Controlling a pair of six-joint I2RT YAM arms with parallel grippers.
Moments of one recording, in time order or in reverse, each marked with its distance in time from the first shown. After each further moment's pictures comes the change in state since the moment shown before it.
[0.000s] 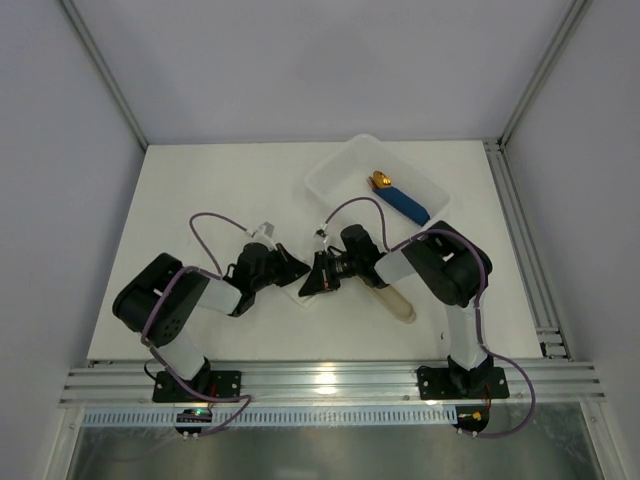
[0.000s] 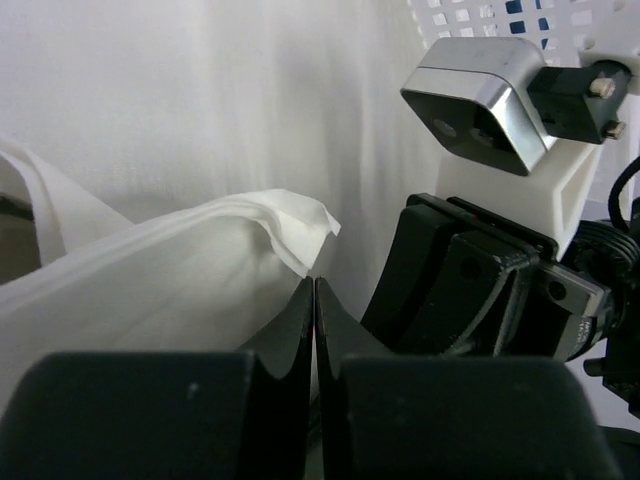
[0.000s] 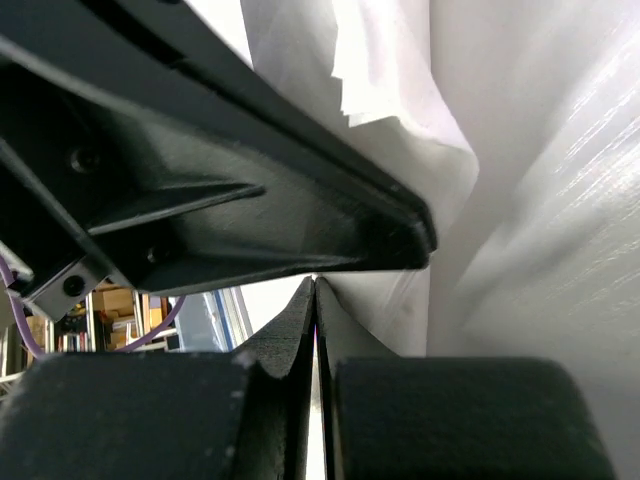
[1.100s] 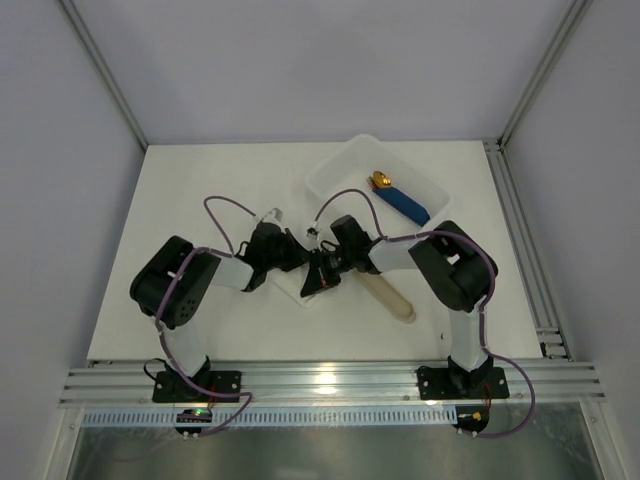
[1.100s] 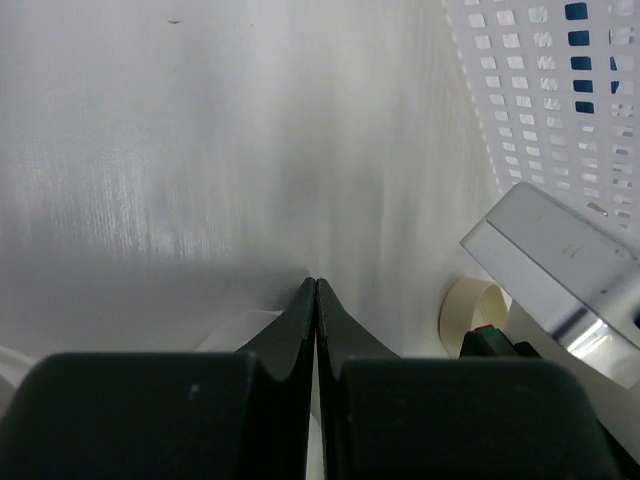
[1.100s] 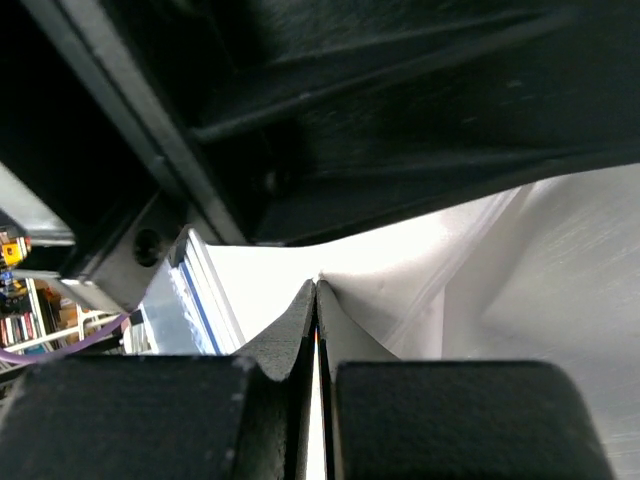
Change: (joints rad) left arm 0.035 0.153 0.243 -0.230 -0.008 0.035; right arm 0.011 -0.055 0.156 -0.432 0.037 -0.204
